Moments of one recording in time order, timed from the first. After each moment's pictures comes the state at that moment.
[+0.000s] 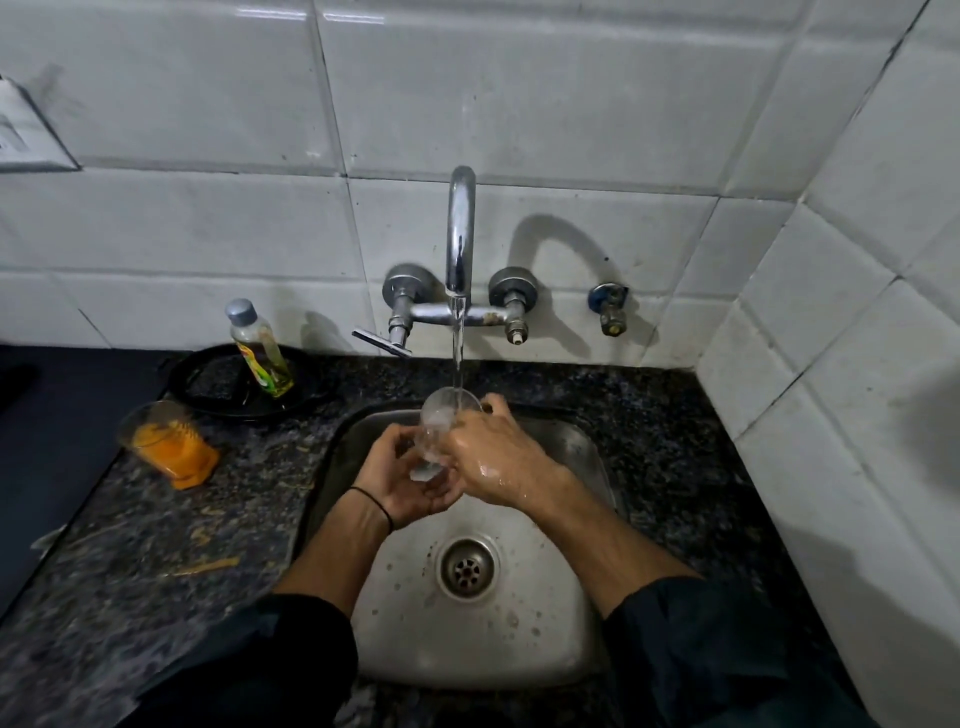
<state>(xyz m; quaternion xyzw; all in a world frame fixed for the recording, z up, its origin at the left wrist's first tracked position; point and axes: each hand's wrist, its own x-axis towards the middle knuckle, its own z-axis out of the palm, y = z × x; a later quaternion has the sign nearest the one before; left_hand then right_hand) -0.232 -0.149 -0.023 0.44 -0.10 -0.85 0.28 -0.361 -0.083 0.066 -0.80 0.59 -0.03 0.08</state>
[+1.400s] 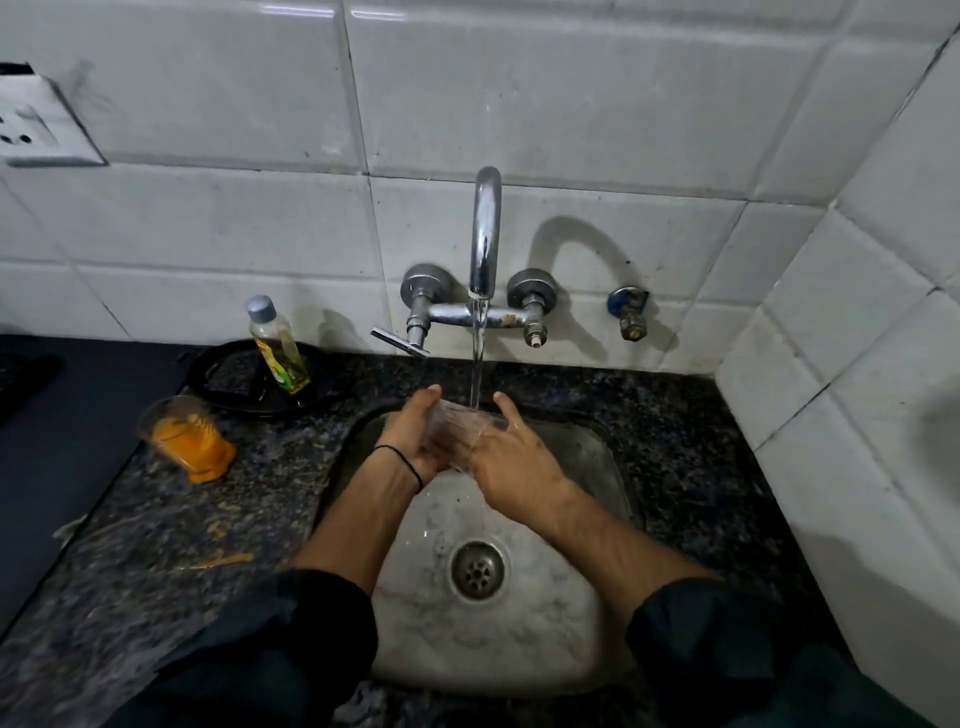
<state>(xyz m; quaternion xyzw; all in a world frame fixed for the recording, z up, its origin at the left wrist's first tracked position) -0.245 -0.176 0.004 0.46 -0.19 -0.79 0.34 -0.367 -0.100 0.014 -0.82 0.56 0.07 -0.06</state>
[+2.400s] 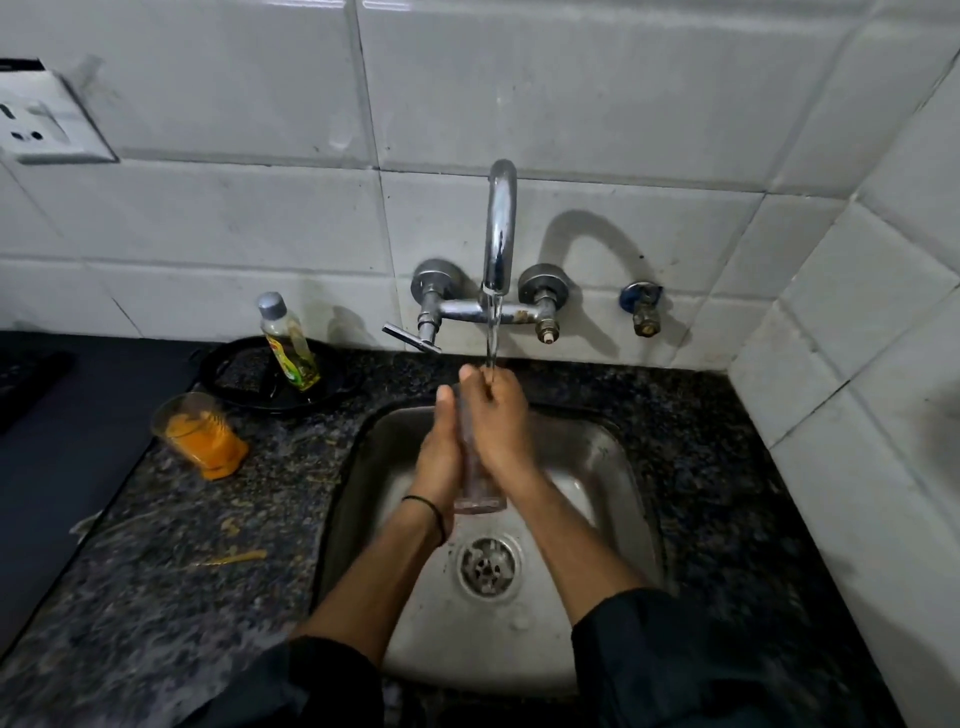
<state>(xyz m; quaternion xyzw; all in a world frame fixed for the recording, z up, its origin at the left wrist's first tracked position) -0.249 -0.115 0.025 0.51 -0.41 -0.66 0.36 -0.327 -0.120 0.040 -0.44 0.66 -0.52 0.31</state>
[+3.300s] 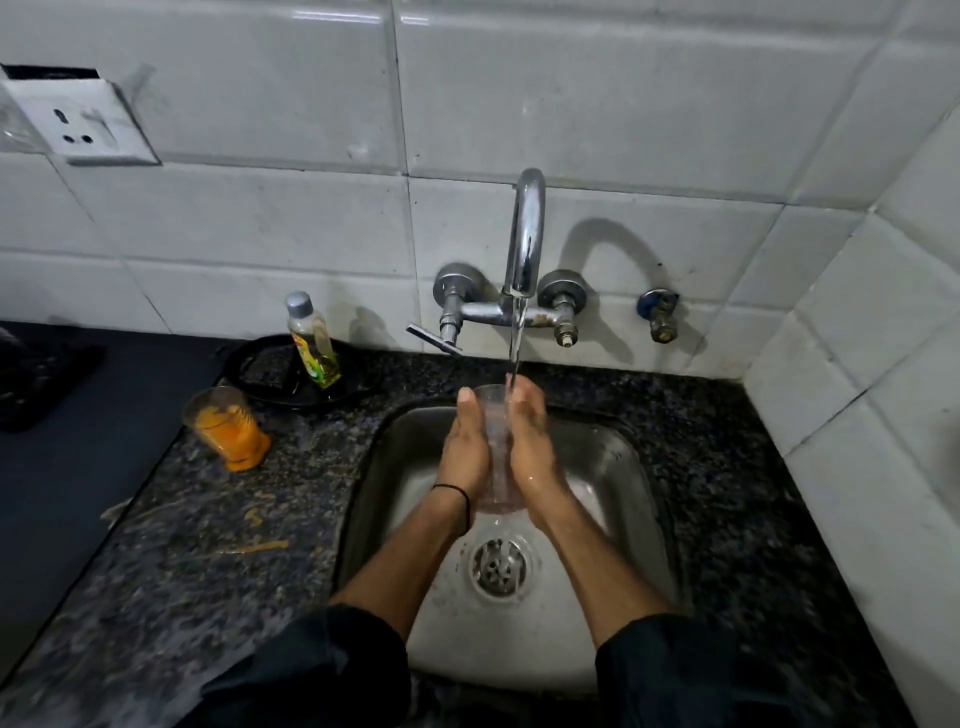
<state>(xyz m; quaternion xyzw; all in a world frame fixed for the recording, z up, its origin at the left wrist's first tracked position) -0.251 -0.112 0.030 0.54 -0.45 -0.62 0.35 -0.331 -0.091 0.023 -0.35 0.60 -0.56 0.45</state>
